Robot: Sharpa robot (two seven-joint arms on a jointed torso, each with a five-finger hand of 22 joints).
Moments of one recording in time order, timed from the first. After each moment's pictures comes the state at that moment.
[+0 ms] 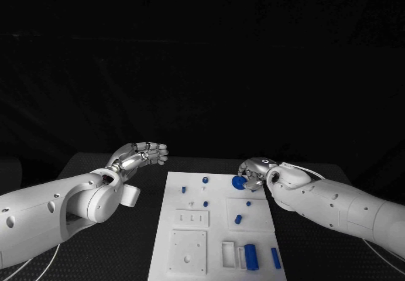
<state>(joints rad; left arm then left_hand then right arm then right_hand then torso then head) 1.30 -0.89 -0.11 1.47 -0.12 -0.31 0.37 1.10 -0.17 0.53 -0.15 0.10 0.68 0.18 0.29 0.44 0.93 0.18 0.07 0.07 0.74 0.18 0.28 0.49 0.04 0.58 0.07 0.30 1.31 1.18 -0.55 -0.06 0.95 -1.58 -0.28 -0.06 1.09 -0.20 0.77 -0.24 0.12 0.88 0.10 0.30 0.43 1.09 0.01 1.19 1.04 1.29 -0.09 1.33 0.88 0.23 1.28 -0.04 0.84 1.31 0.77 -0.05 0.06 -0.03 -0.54</state>
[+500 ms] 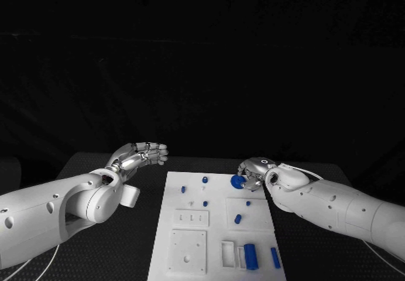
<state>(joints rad) 1.30 -0.89 -0.11 1.48 -0.12 -0.31 0.37 1.10 -0.17 0.53 -0.15 0.10 0.68 0.18 0.30 0.44 0.93 0.18 0.07 0.07 0.74 0.18 0.28 0.49 0.04 0.58 0.07 0.30 1.31 1.18 -0.55 -0.07 0.95 -1.61 -0.31 -0.09 1.04 -0.23 0.73 -0.19 0.08 0.88 0.10 0.32 0.44 1.09 0.01 1.19 1.04 1.30 -0.10 1.32 0.89 0.23 1.28 -0.04 0.85 1.31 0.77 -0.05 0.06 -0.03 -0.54</state>
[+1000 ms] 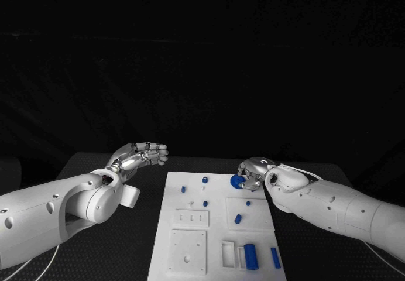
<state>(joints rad) 1.30 -0.89 -0.11 1.48 -0.12 -0.31 0.36 1.10 -0.17 0.53 -0.15 0.10 0.68 0.18 0.30 0.44 0.93 0.18 0.07 0.07 0.74 0.18 0.28 0.49 0.04 0.58 0.07 0.30 1.31 1.18 -0.54 -0.07 0.95 -1.63 -0.32 -0.09 1.00 -0.25 0.68 -0.18 0.09 0.89 0.10 0.32 0.44 1.10 0.01 1.19 1.04 1.30 -0.10 1.32 0.90 0.23 1.28 -0.04 0.85 1.31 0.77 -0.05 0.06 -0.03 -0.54</state>
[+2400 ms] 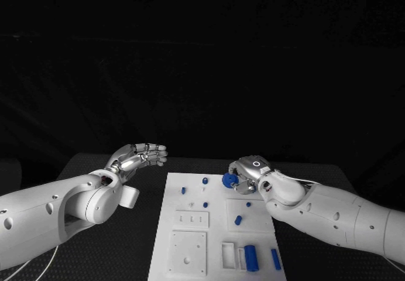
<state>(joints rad) 1.30 -0.89 -0.11 1.48 -0.12 -0.31 0.36 1.10 -0.17 0.53 -0.15 0.11 0.68 0.18 0.30 0.44 0.94 0.18 0.07 0.07 0.74 0.18 0.28 0.49 0.04 0.58 0.08 0.30 1.31 1.17 -0.61 -0.06 1.18 -1.90 -0.46 -0.26 1.03 -0.27 0.79 -0.11 0.05 0.96 0.06 0.34 0.45 1.12 -0.01 1.19 1.04 1.31 -0.12 1.31 0.92 0.23 1.28 -0.04 0.87 1.31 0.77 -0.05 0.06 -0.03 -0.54</state>
